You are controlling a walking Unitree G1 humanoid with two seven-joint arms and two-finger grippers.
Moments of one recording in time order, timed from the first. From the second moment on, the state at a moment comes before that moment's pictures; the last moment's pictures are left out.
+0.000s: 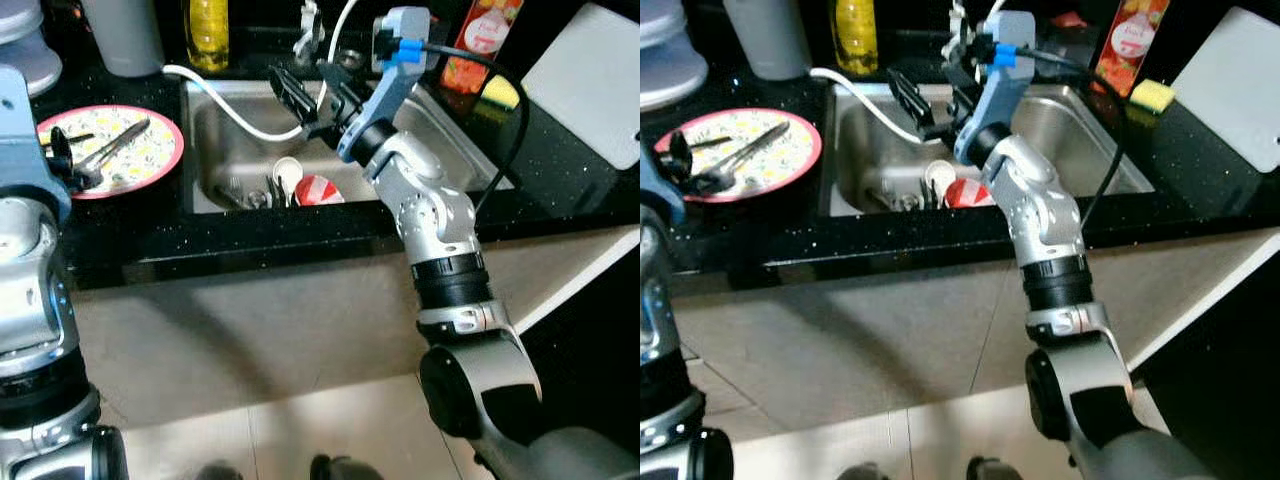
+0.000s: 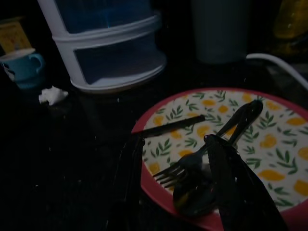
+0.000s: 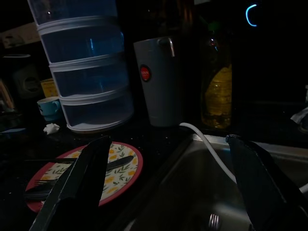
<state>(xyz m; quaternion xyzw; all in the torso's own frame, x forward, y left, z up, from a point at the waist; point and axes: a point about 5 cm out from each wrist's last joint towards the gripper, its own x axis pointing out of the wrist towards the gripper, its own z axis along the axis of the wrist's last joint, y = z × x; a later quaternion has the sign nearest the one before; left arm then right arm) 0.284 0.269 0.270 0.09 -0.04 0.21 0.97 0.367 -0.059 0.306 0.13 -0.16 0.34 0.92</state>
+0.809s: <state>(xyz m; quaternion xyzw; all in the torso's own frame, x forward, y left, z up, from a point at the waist) 0.371 0.285 0.306 0.05 0.09 0.04 0.99 0.355 -0.067 0.311 0.10 -0.15 0.32 0.93</state>
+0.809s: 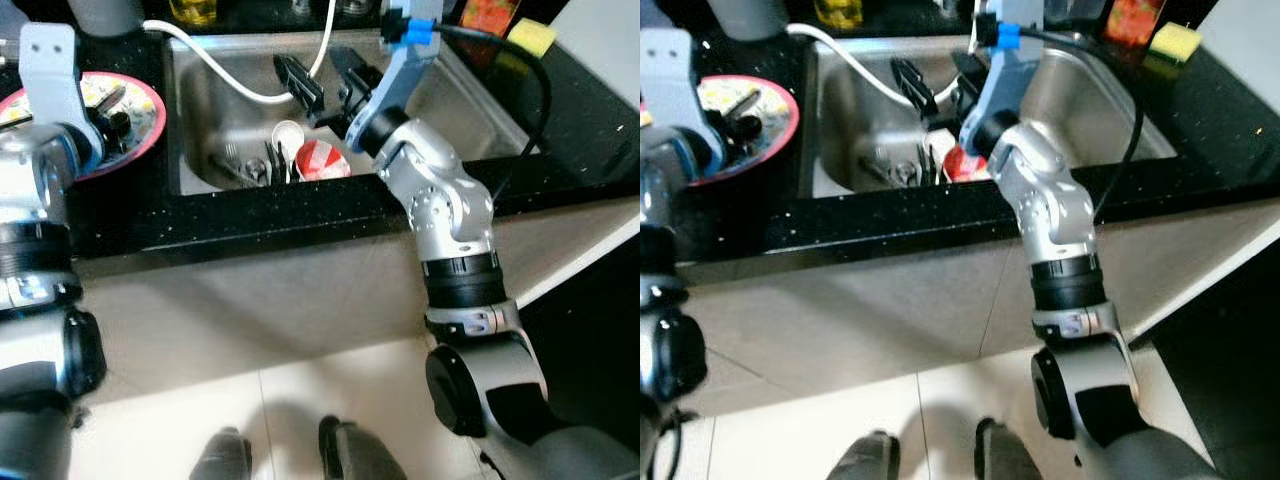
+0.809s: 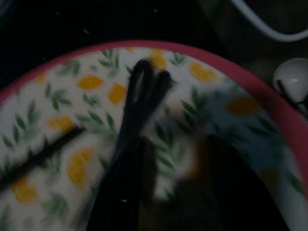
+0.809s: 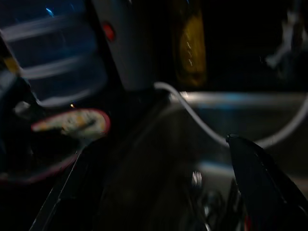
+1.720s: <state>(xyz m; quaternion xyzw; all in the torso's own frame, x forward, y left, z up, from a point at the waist) 0.332 0.304 0.352 -0.01 0.05 0.12 0.99 0.352 -0.079 0.310 0.10 -0.14 0.30 0.94</state>
